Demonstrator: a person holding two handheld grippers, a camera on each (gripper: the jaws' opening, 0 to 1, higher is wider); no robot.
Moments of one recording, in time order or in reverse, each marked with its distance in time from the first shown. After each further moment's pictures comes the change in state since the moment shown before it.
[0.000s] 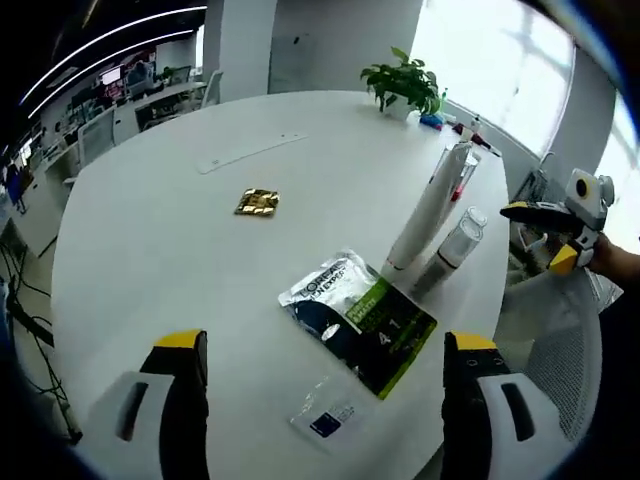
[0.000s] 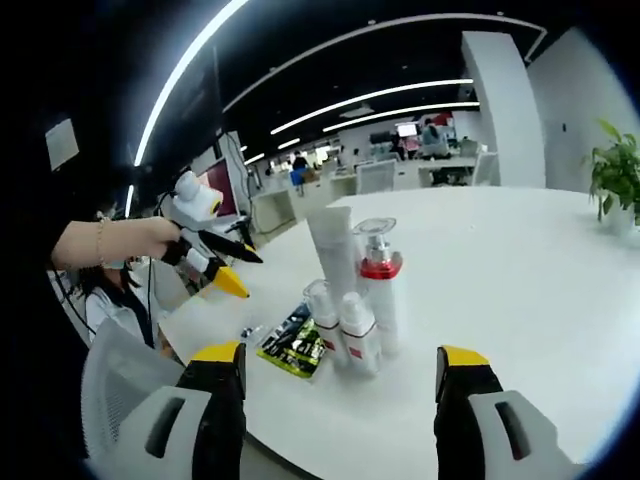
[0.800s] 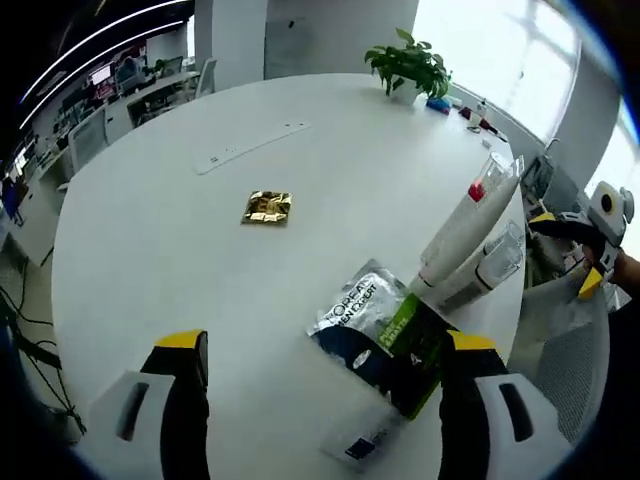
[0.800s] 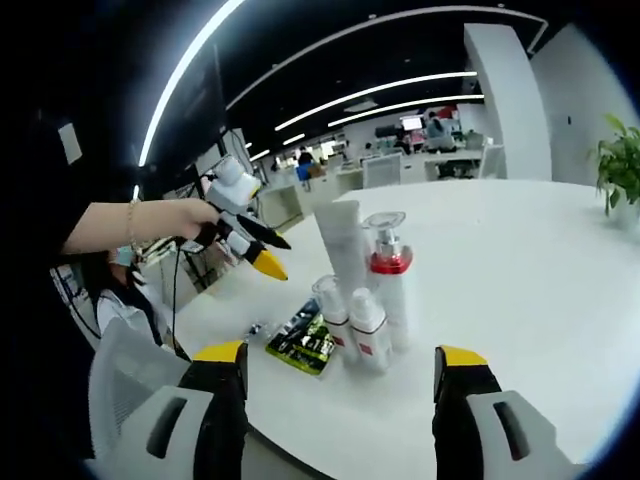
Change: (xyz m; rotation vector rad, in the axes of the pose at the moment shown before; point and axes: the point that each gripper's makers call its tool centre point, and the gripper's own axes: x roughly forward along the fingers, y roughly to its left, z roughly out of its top) left arm 0.029 0.021 0.026 0.029 0.083 0.015; right arm 0.002 0.008 -0.002 0.010 0.027 0.036
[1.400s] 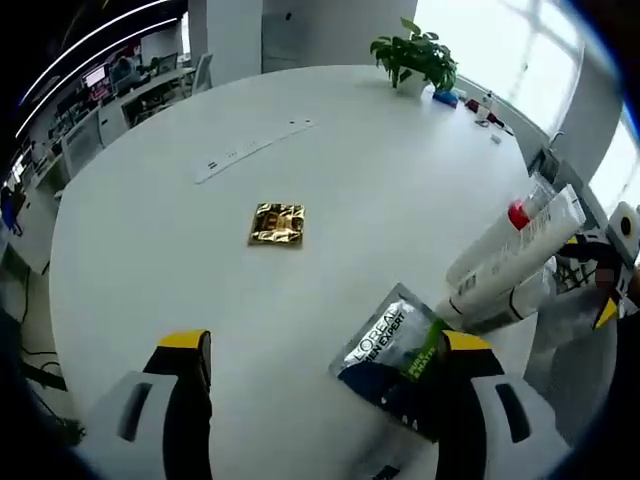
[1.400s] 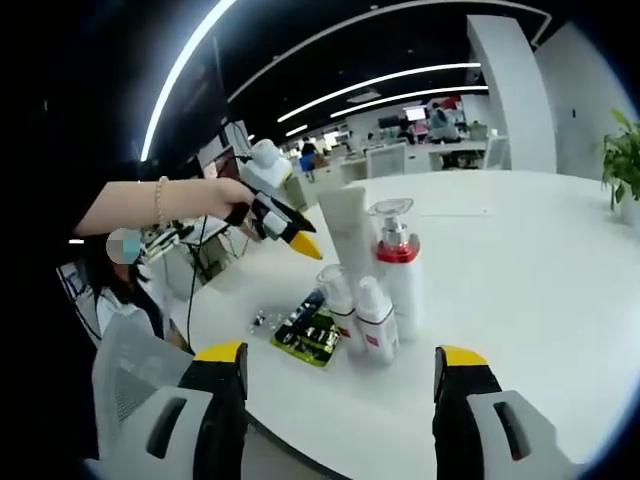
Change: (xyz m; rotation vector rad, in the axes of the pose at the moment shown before) left arm 0.031 0.019 0.029 0.027 0.042 0.010; right arm 0.003 0.004 -0.007 0.007 0.044 0.020
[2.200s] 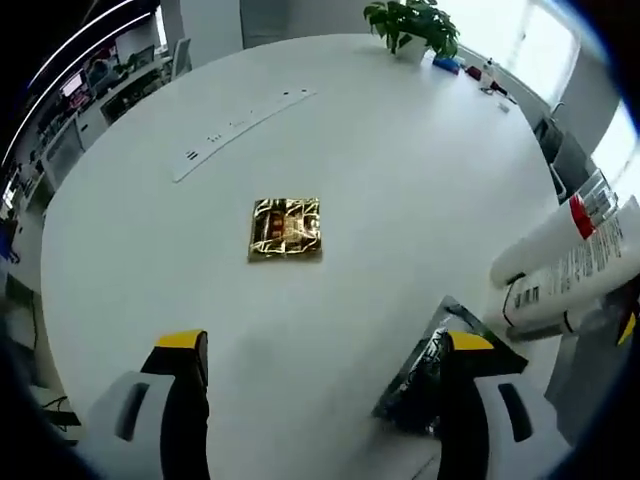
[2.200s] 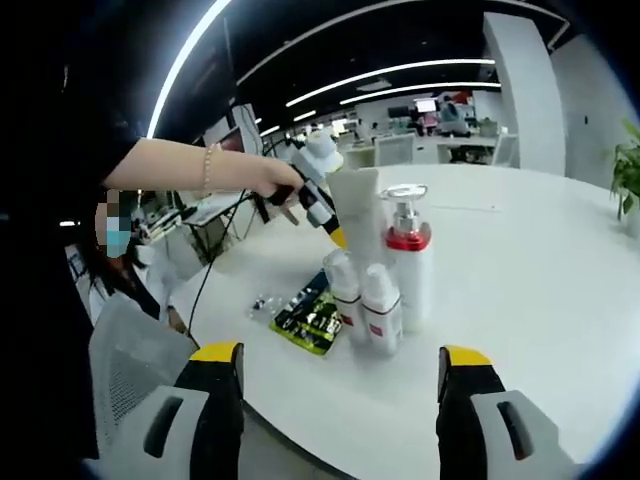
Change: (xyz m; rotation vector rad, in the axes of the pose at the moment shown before) left arm 0.053 0.026 0.014 0.071 0.121 0.007; right arm 0.004 0.005 -0.009 -0.047 0.063 0.007
